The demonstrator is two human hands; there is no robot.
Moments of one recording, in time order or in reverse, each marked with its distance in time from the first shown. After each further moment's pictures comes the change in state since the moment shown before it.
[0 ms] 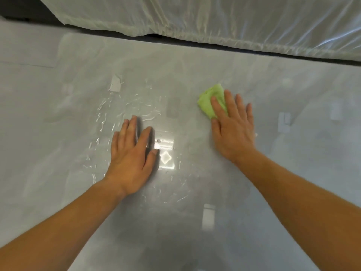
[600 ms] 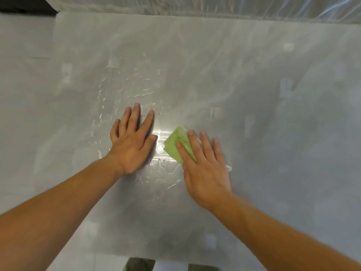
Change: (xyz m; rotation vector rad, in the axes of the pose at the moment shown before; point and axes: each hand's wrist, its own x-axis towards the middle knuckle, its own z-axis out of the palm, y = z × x) left_hand -0.017 -0.029 0.018 0.131 -0.124 0.031; right_hand -0.161 -0.084 0.036 -0.023 -0.085 -0.183
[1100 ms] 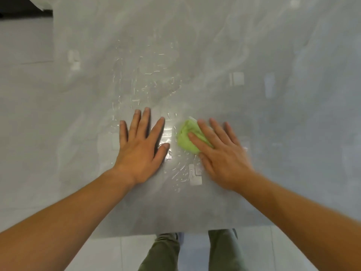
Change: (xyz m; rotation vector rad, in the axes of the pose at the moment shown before) left_hand -0.065 -0.058 0.019 0.107 0.024 0.224; right_hand -0.035 -0.044 0.022 -0.003 -0.009 -0.040
